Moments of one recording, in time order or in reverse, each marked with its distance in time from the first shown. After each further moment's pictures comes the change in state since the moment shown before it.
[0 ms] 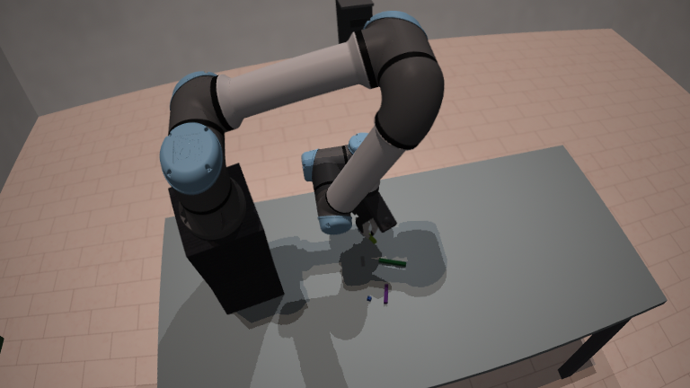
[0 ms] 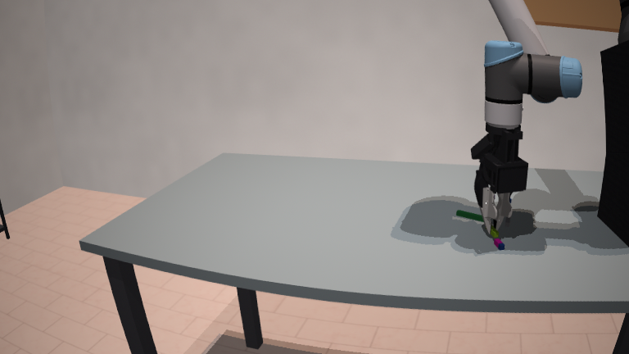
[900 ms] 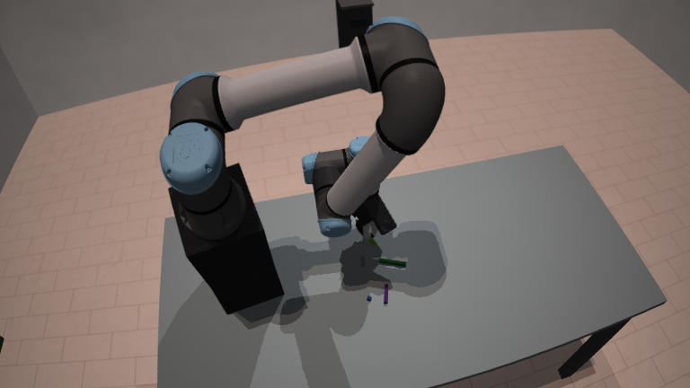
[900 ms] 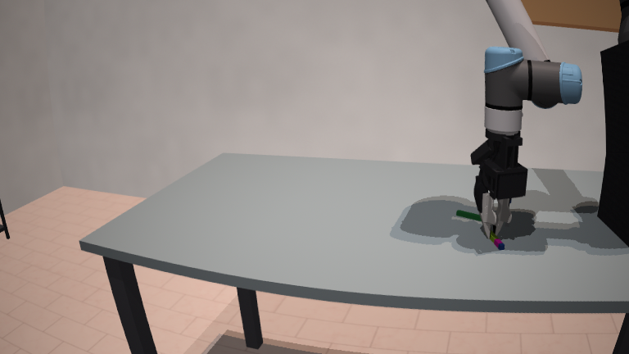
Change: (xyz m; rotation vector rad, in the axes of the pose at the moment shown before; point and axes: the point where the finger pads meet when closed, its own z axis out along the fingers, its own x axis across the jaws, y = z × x) arm 0.000 0.000 0.011 0.000 0.000 0.000
